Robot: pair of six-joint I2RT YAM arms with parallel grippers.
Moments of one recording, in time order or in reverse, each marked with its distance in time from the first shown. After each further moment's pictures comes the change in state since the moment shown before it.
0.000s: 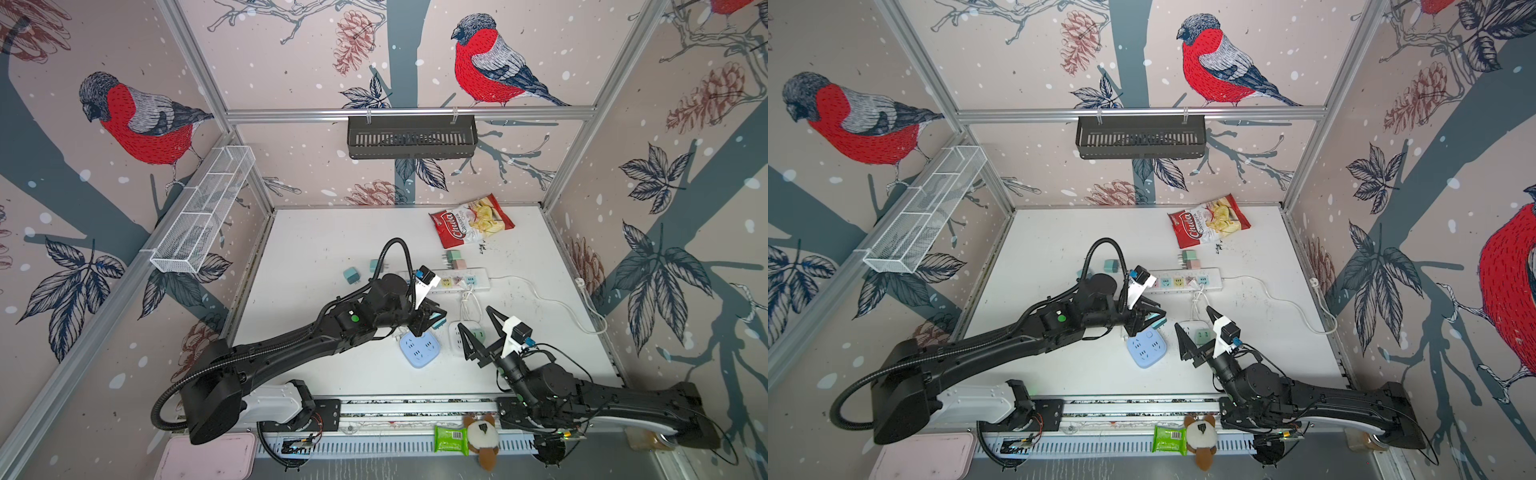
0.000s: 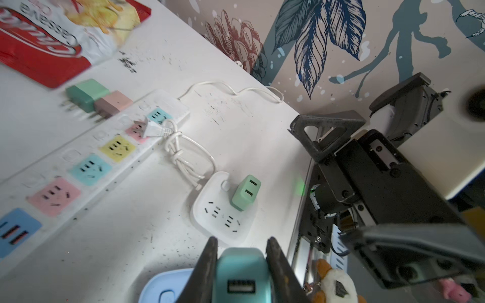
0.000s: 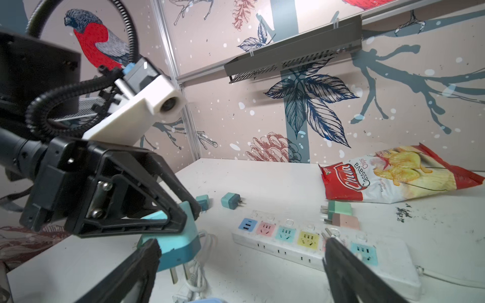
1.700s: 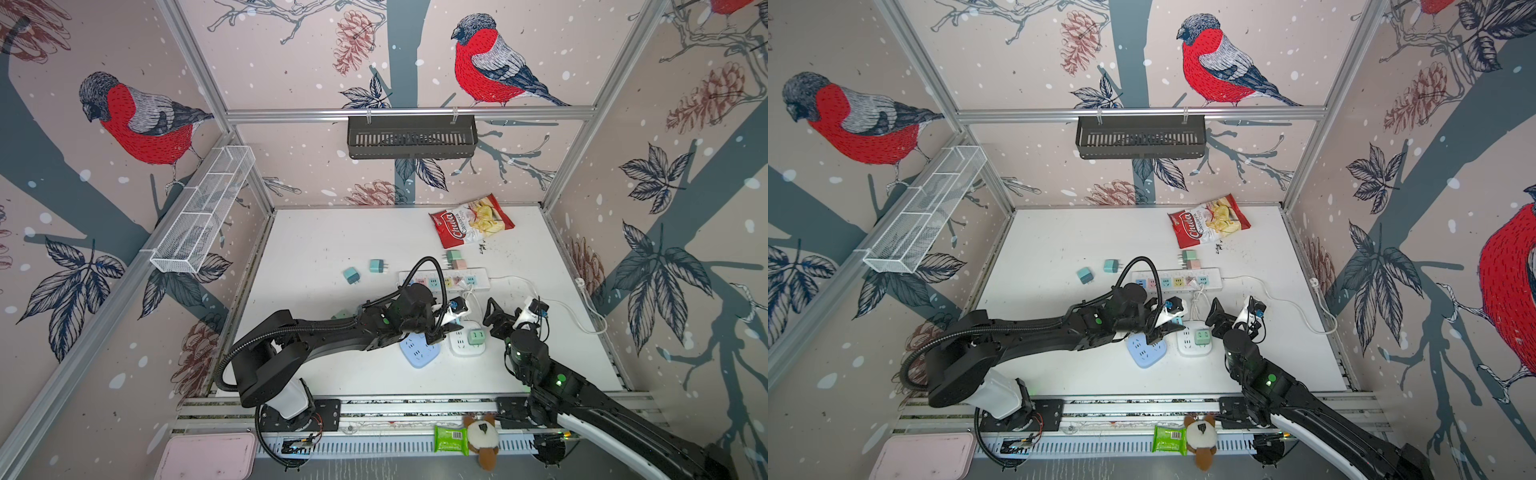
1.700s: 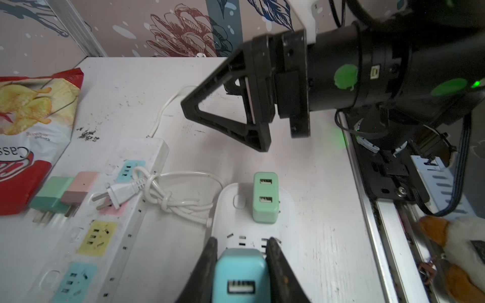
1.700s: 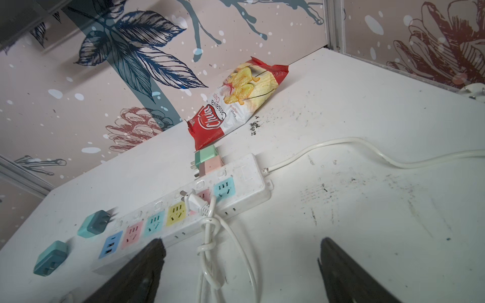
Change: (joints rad) left arm -0.059 0.338 0.049 0.236 0.058 0.551; right arm -0.608 0.232 0.098 -0.472 -0.060 0.643
